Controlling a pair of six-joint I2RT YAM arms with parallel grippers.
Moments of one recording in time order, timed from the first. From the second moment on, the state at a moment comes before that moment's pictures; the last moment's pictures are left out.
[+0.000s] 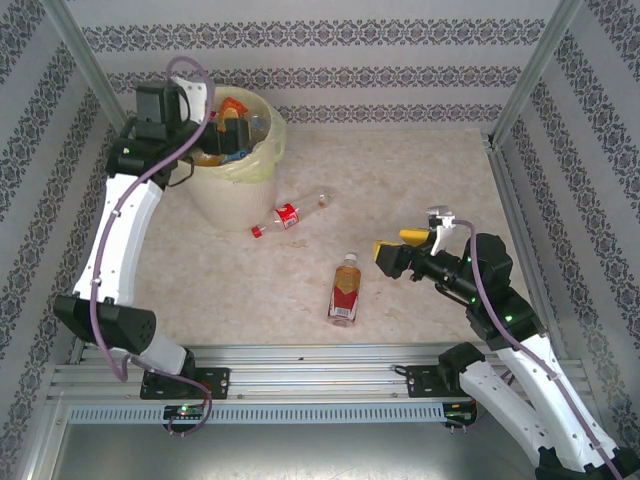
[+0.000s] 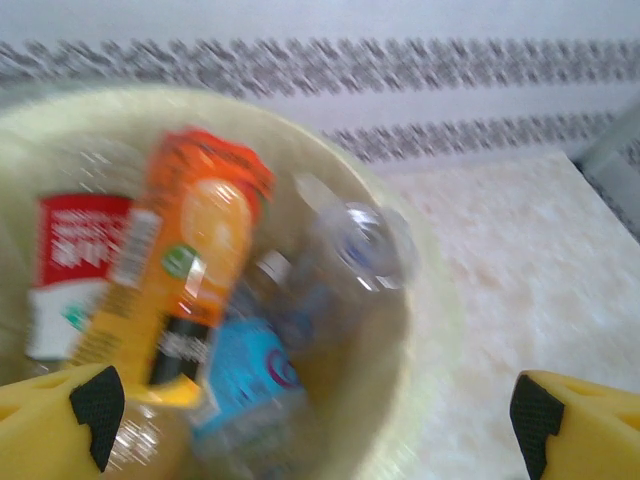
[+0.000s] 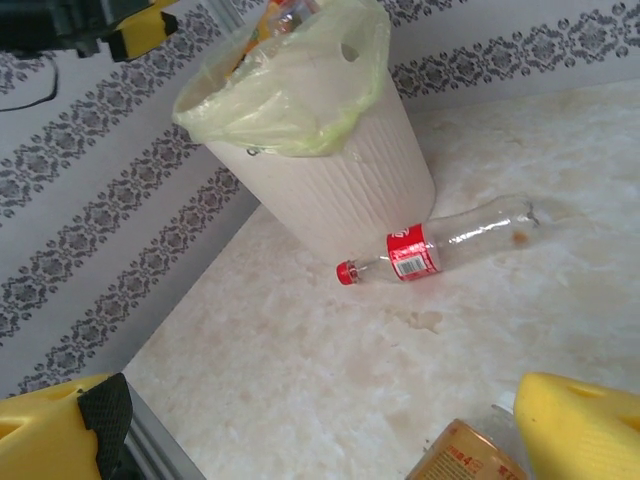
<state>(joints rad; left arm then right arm) -0.13 1.52 1.82 -0.83 0.22 -0.09 0.40 0.58 0.74 -0.40 -0.41 0.47</state>
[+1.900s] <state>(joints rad) -0.94 2.01 1.52 -0.82 0.08 -0.68 0.40 0.57 0.80 -0.70 -0.29 0.37</state>
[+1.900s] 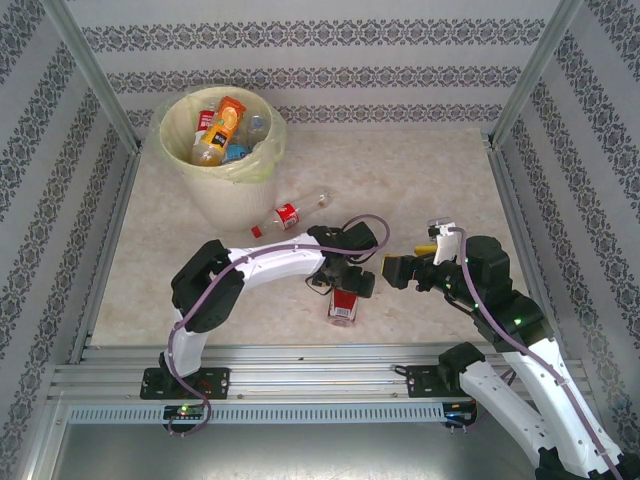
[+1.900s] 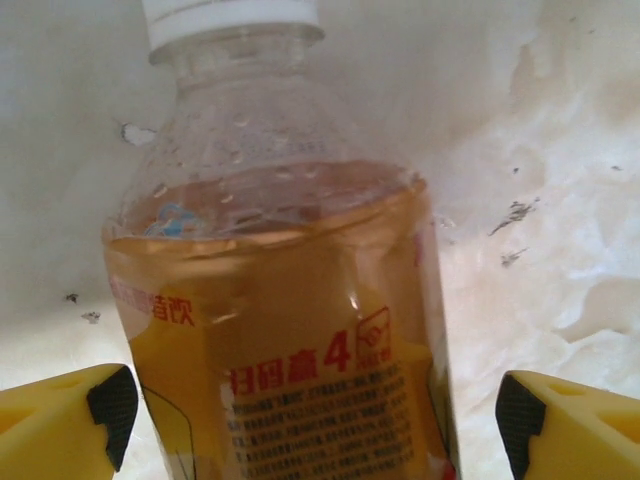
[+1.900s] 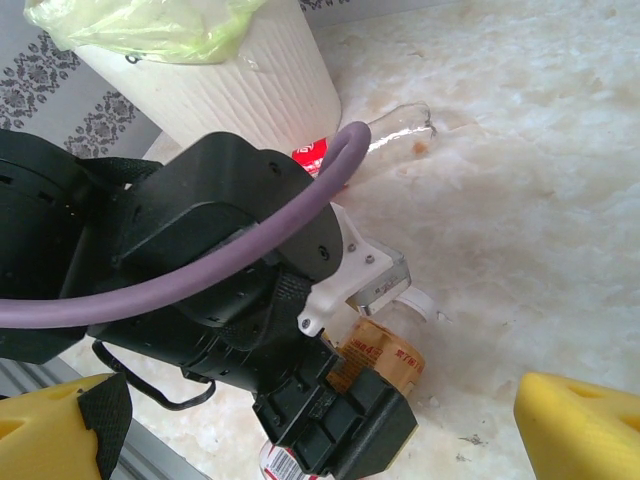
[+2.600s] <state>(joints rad) -0.96 2.03 1.57 -0.93 0.04 -0.60 0.40 0.57 0.80 -0.70 -0.29 0.37</state>
